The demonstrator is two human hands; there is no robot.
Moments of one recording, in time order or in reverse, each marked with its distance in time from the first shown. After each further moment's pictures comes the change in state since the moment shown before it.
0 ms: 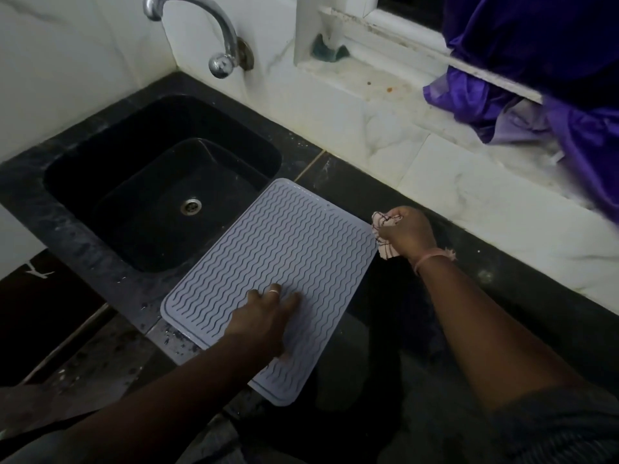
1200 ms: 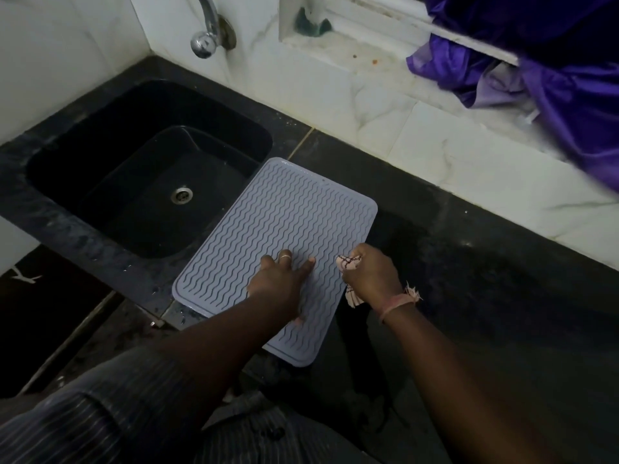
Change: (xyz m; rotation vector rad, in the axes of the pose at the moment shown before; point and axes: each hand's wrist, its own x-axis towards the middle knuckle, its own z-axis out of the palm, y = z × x) left_hand 0.013 0.001 0.003 0.138 0.003 -0.018; right_hand -0.164 0.003 0.065 -0.161 -0.098 0.084
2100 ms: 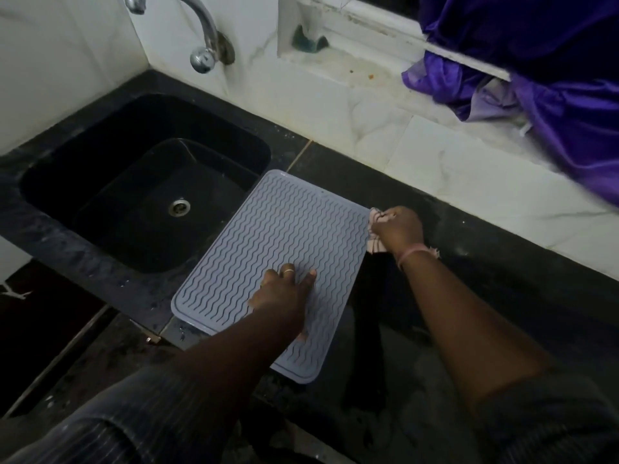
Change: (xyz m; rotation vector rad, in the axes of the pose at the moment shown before) left_hand 0.001 0.005 -0.002 -0.066 -0.052 -0.022; right_hand 0.099 -0.008 -0.052 0.267 0.242 0.124
